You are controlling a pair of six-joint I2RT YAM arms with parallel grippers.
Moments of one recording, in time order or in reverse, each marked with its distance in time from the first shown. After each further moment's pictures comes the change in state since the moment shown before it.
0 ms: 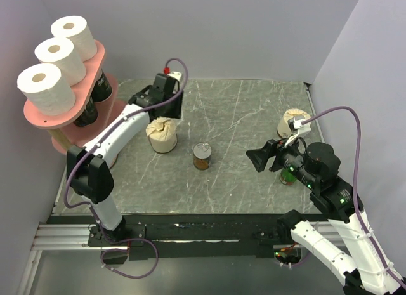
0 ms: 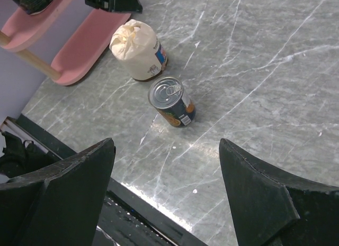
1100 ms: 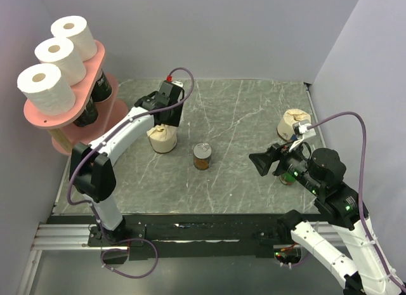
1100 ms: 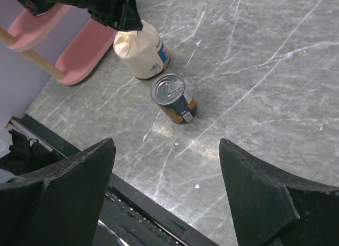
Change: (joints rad) left arm -0.056 0.022 -0.051 -0.066 -0.171 0.032; right arm 0.000 -0.051 0.000 -0.039 0.004 0.015
